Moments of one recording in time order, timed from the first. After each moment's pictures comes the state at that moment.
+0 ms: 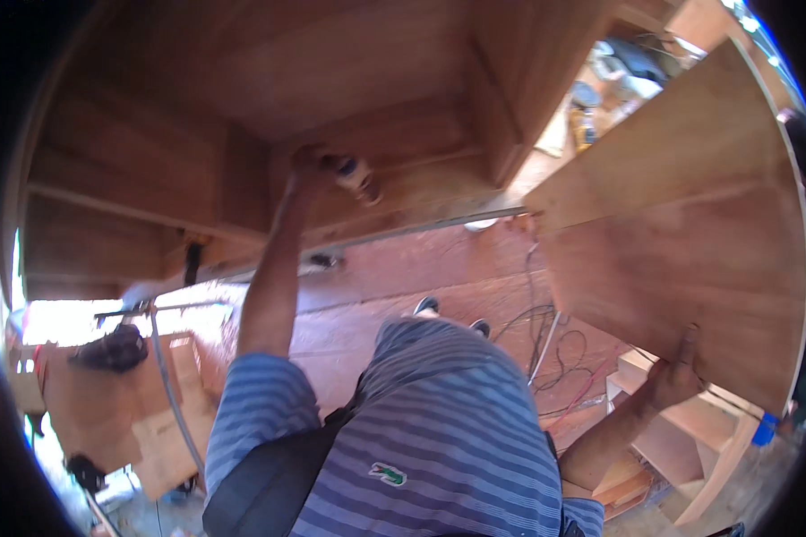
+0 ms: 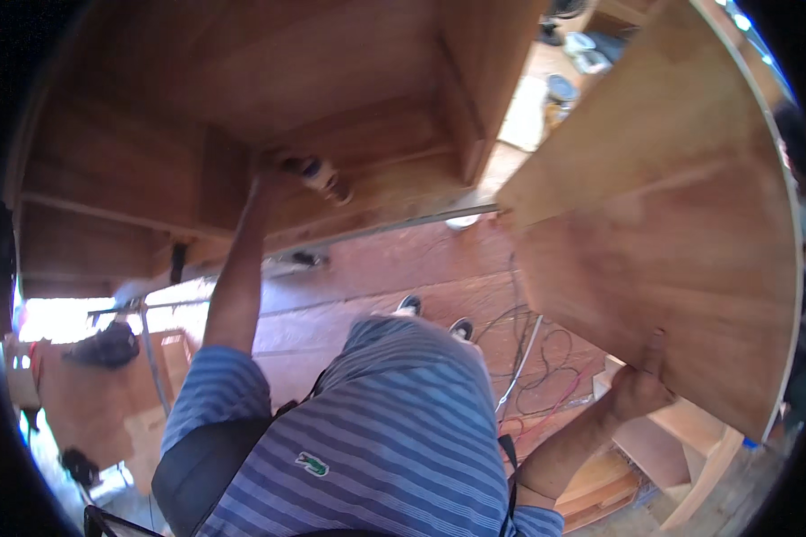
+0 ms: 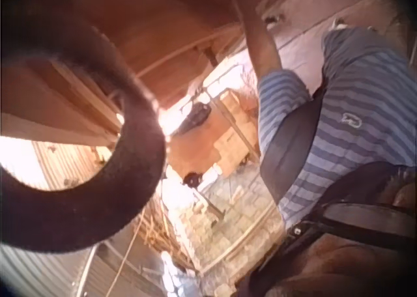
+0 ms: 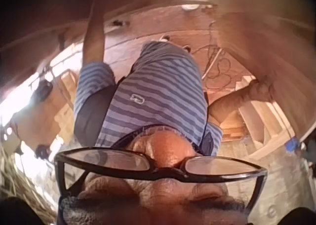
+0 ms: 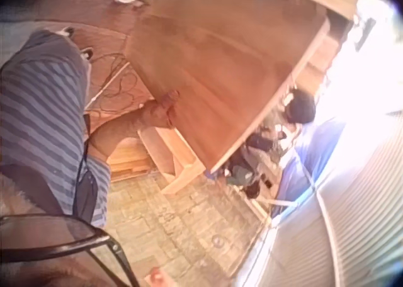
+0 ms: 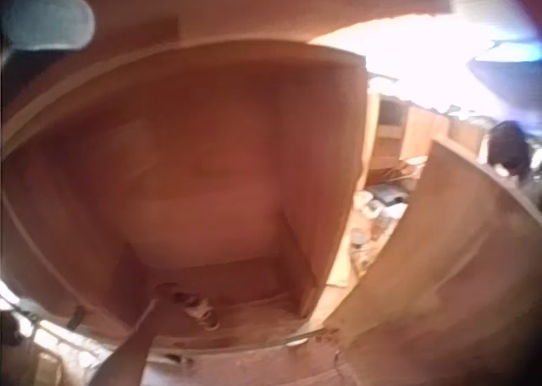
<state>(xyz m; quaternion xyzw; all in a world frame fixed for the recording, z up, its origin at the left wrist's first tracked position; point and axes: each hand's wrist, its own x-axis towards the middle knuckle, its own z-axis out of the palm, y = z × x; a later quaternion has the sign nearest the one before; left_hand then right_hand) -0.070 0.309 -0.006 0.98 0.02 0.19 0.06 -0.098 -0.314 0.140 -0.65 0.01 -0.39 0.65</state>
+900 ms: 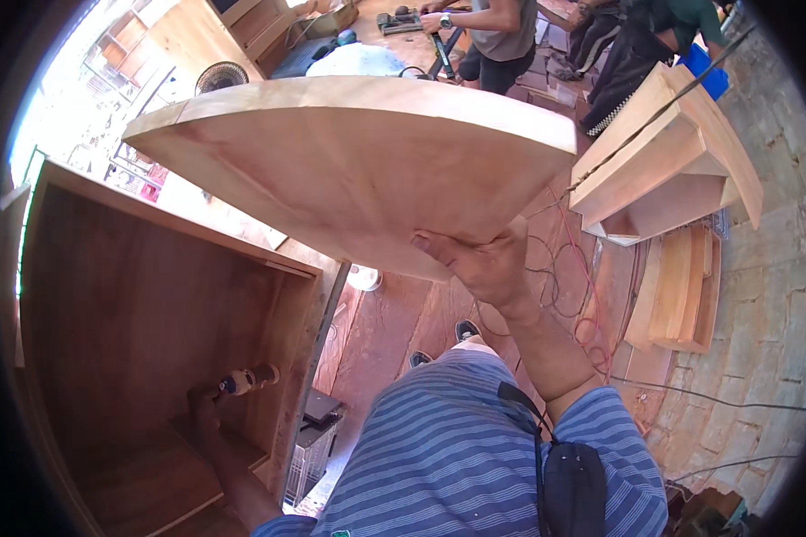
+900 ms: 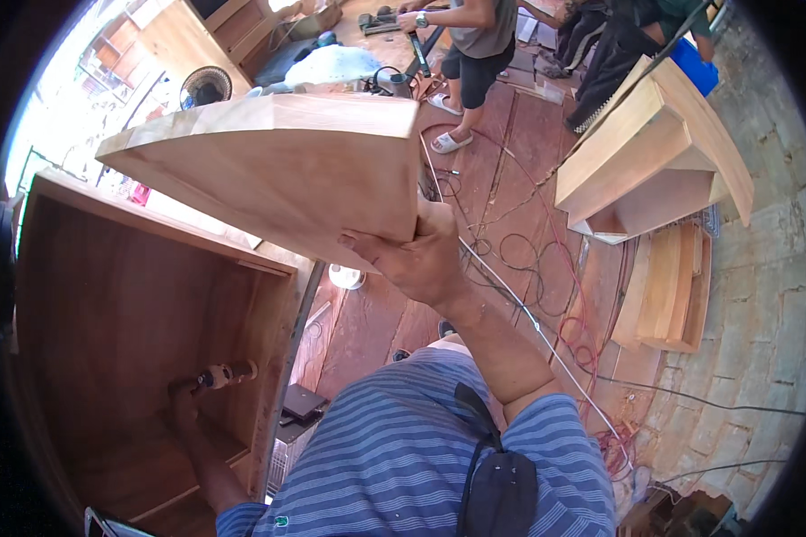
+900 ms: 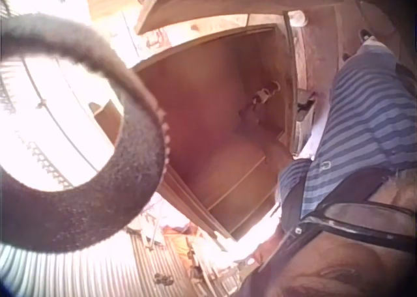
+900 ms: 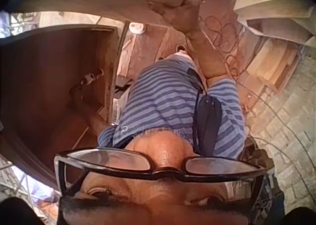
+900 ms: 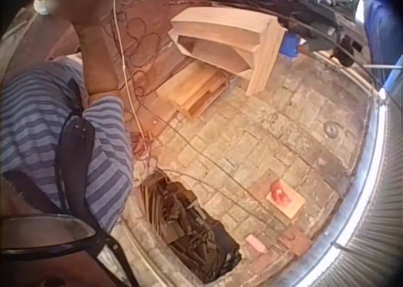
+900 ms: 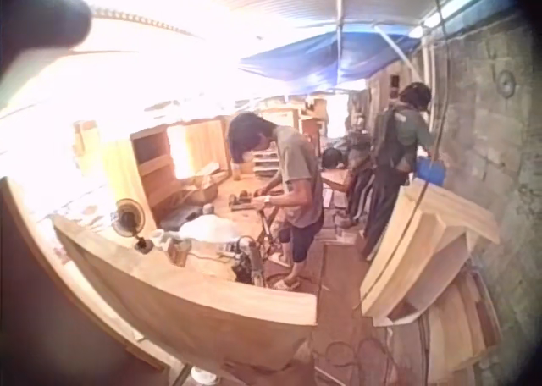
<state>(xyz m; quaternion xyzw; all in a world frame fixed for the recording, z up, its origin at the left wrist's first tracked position) -0.041 0.281 0.085 0.89 0.09 -0.12 0.42 -0.114 -0.316 0.171 -0.68 -0.03 -0.35 0.64</state>
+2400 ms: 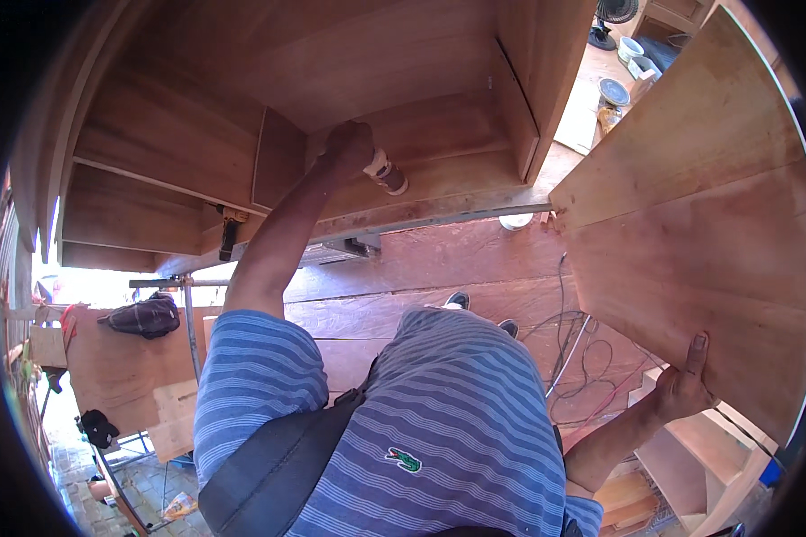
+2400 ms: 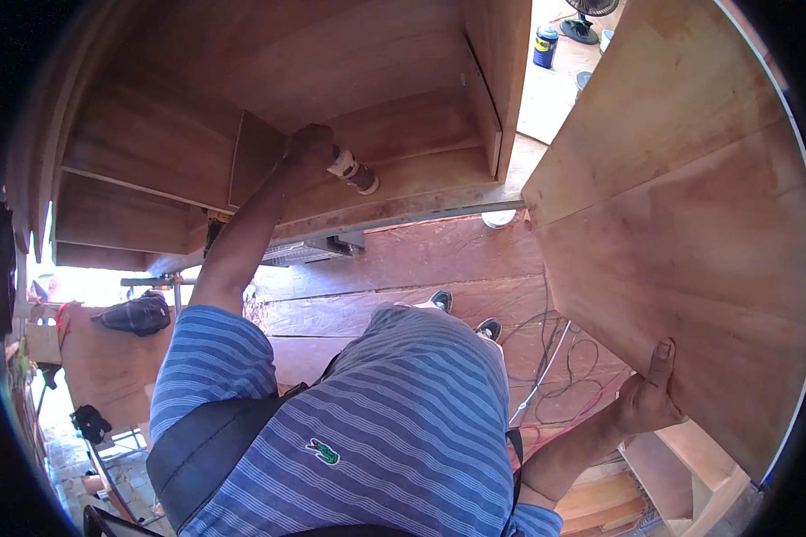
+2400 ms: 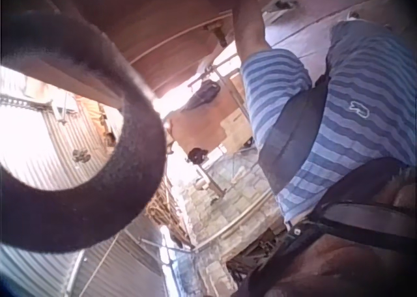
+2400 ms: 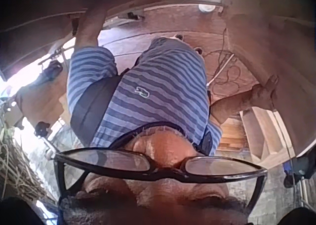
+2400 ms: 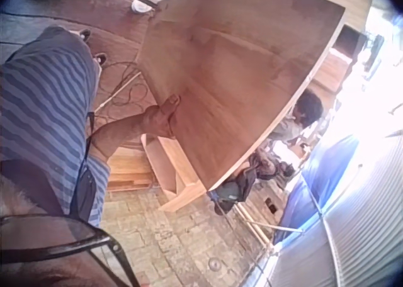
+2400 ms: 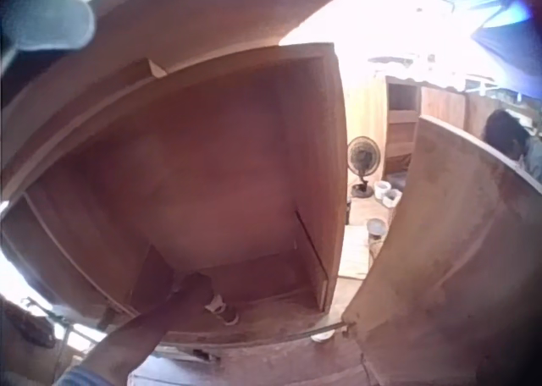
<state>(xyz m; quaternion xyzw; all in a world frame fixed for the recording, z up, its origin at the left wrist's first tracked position) -0.034 0.217 0.082 0.98 0.14 -0.08 -0.08 -0.088 -0.339 0.127 -0.64 0.01 -0.38 0.67</state>
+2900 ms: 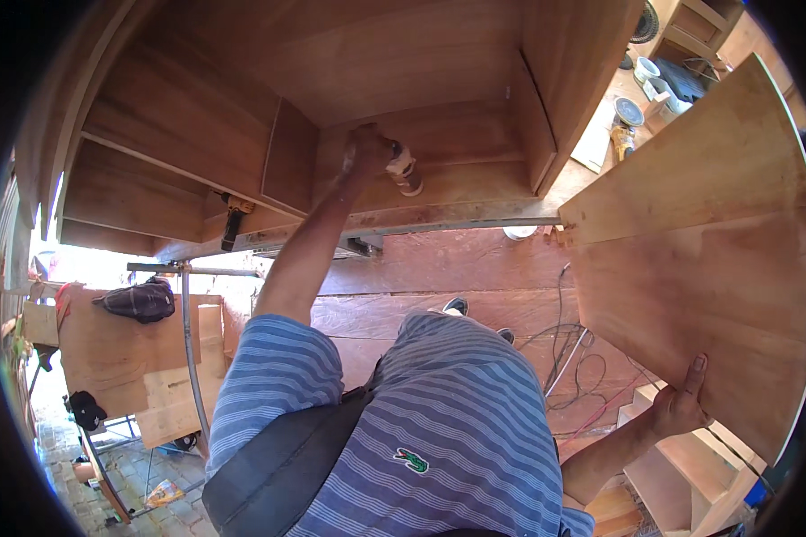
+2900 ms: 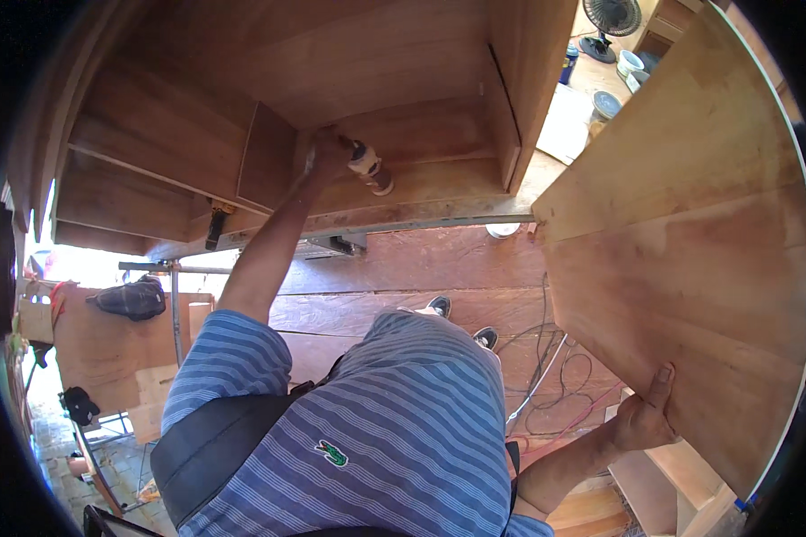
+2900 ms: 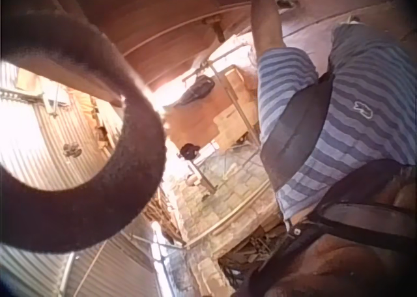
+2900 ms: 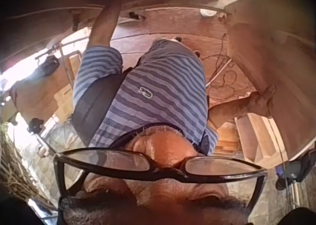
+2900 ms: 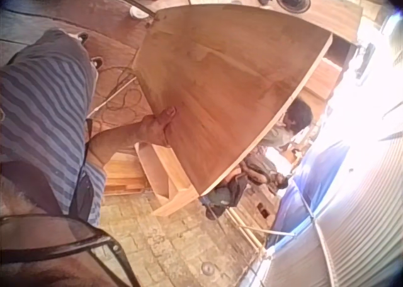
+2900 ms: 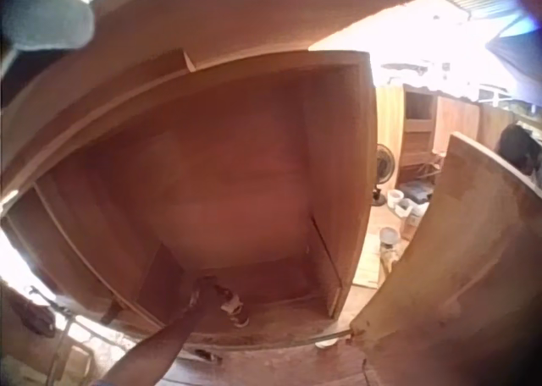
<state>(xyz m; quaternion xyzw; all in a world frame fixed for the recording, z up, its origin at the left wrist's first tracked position) -0.037 0.257 0.005 0.94 0.24 0.17 0.15 -0.096 -0.331 0.141 -0.65 0.03 -0.38 0.65</state>
